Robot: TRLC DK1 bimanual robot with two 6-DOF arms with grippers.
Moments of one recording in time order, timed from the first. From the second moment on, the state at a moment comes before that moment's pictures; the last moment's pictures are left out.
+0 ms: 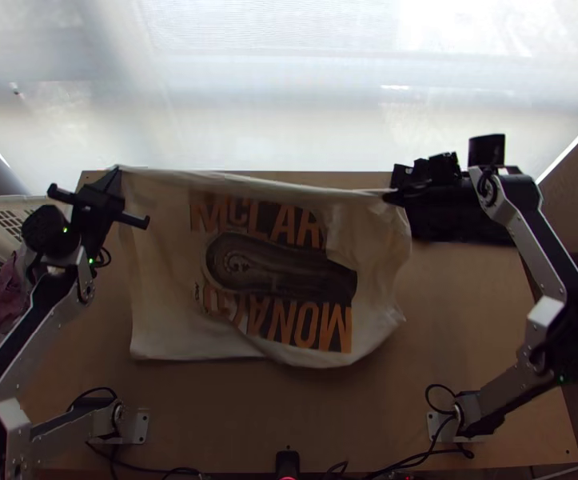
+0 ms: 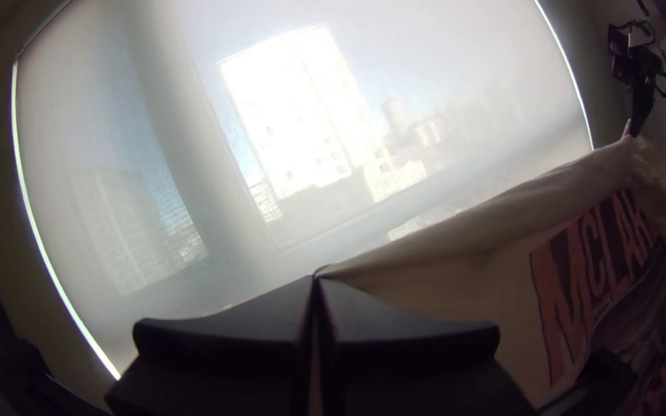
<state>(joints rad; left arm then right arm) 0.05 1.23 0.83 0.50 0.16 0.44 0.05 1.72 1.58 -0.75 -0.81 -0.13</state>
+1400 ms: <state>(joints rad) -0.01 1.94 1.10 0.41 0.04 0.68 0.12 2.48 2.27 -0.89 -0.60 -0.04</state>
